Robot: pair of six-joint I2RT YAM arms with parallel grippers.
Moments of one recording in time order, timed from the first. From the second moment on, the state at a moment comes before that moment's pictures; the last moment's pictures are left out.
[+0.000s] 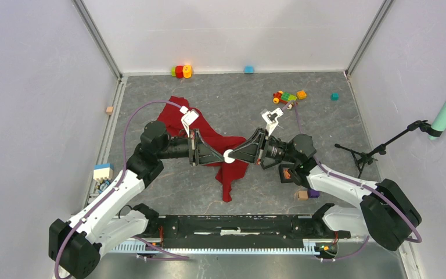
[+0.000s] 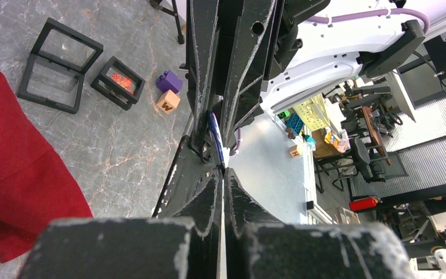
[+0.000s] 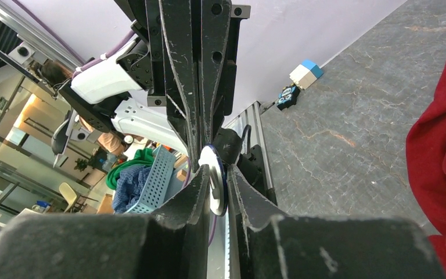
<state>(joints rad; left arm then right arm) -0.52 0.92 0.69 0.10 0.92 -0.71 0.66 1.21 0.49 0.99 -0.73 0.96</state>
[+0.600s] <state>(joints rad) -0.53 0.93 0.70 -0.04 0.81 -0.63 0.65 1.17 0.47 0.96 -0.65 0.93</state>
